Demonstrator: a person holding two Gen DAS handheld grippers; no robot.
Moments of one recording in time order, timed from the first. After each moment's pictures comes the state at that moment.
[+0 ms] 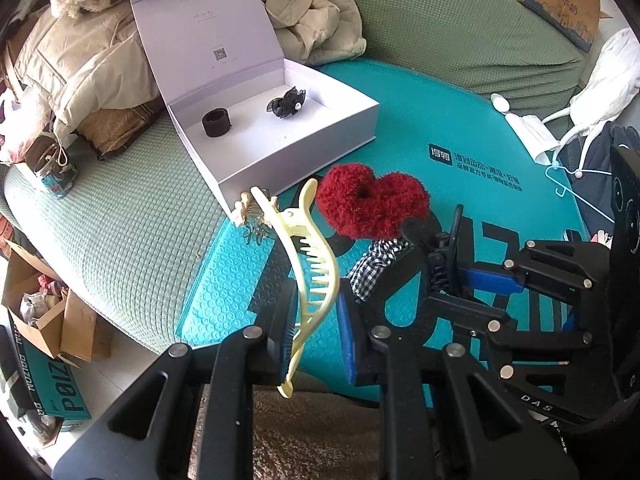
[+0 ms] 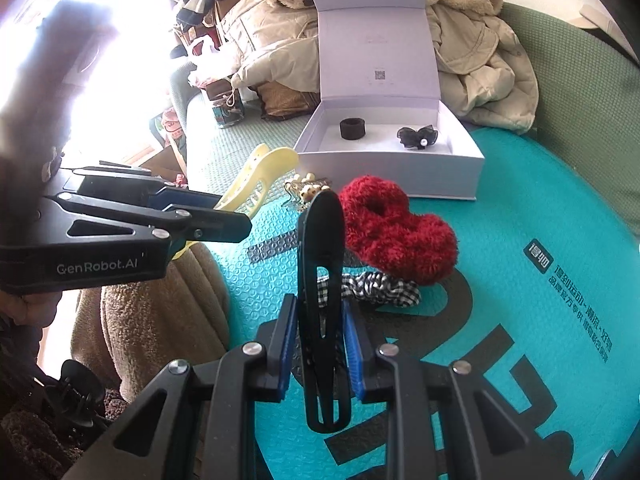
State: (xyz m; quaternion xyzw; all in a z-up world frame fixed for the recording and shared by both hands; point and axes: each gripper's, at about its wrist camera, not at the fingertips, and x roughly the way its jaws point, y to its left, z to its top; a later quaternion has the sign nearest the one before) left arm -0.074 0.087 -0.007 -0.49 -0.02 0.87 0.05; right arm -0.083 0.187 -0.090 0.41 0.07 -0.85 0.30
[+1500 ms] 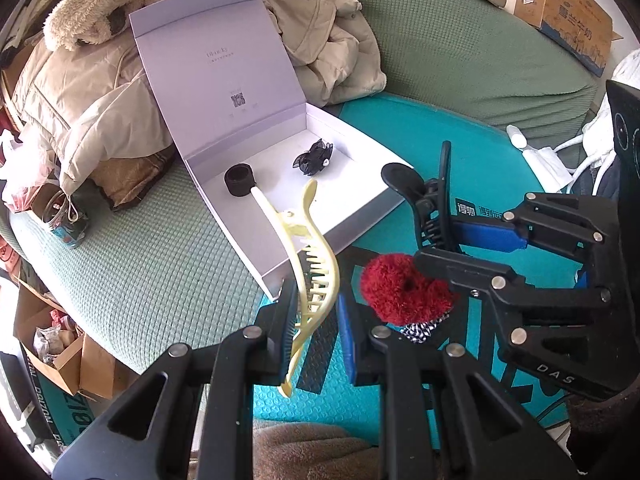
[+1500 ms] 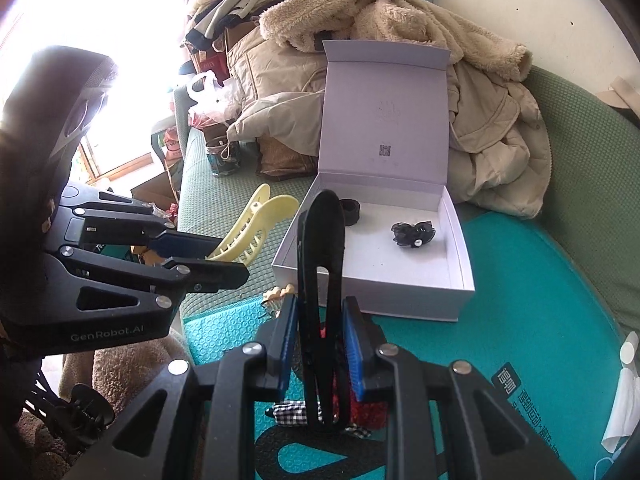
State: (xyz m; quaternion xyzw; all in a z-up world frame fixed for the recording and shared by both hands) left arm -0.144 0.045 0.034 -0.47 -0.01 0.88 0.04; right arm -0.171 0.154 -0.037 0.37 0.11 -0.87 0.32
